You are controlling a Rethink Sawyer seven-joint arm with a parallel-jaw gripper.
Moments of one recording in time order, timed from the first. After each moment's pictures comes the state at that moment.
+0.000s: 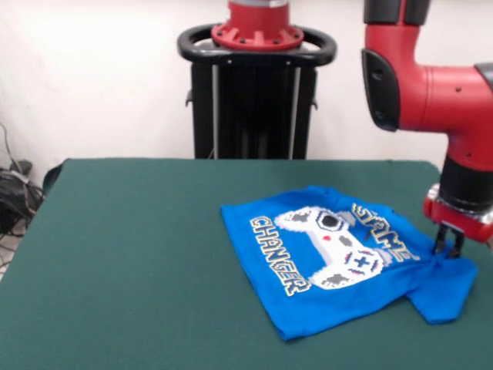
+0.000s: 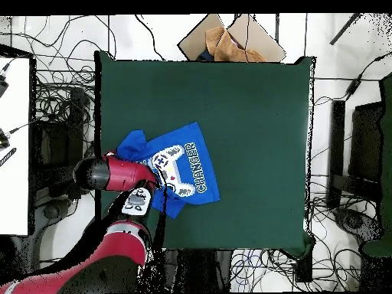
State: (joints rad) arm 0.30 -0.33 -0.10 1.63 0.42 0.28 2.40
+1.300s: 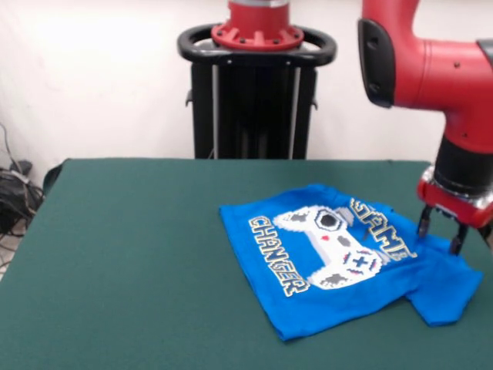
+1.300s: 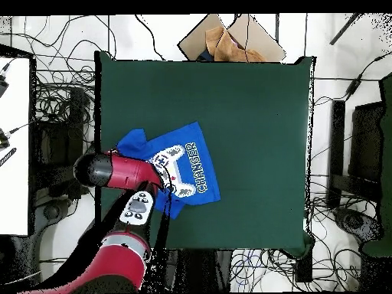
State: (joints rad) arm 0.30 -0.40 -0.16 1.64 0.44 0.39 2.40
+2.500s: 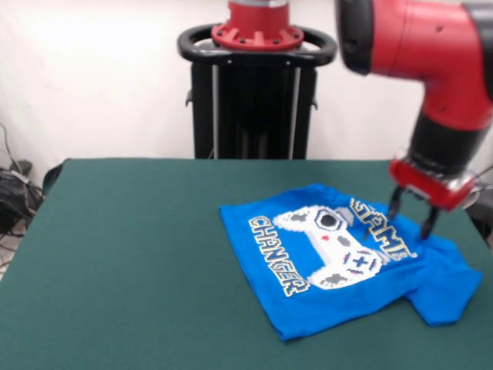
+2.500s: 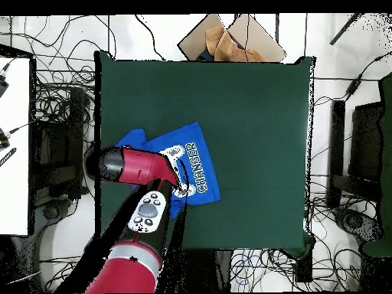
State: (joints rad) arm 0.26 -0.42 -0.24 1.61 0.34 0.50 2.40
